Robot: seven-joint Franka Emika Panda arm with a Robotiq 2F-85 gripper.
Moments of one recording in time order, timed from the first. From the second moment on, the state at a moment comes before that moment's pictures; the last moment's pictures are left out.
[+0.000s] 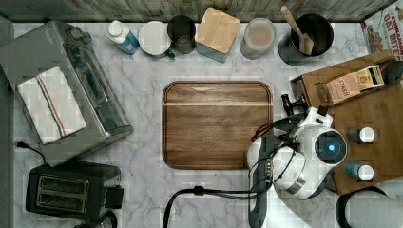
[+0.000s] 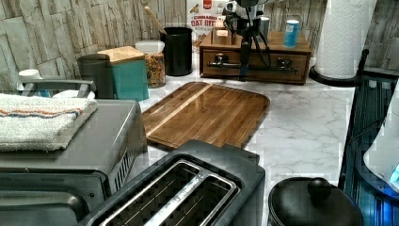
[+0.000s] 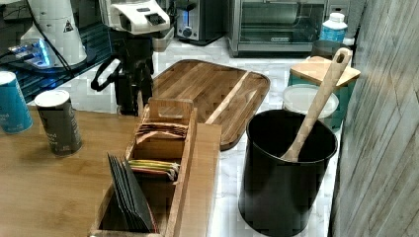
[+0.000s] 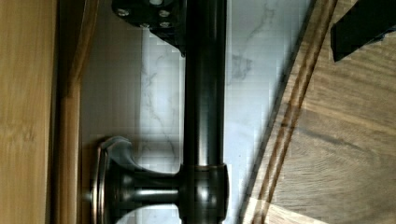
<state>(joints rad) -0.12 0.20 -0.34 -2.36 0.11 1.04 -1.64</state>
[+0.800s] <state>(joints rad) -0.05 0.02 -0.26 -2.60 0.24 1.10 -1.53</state>
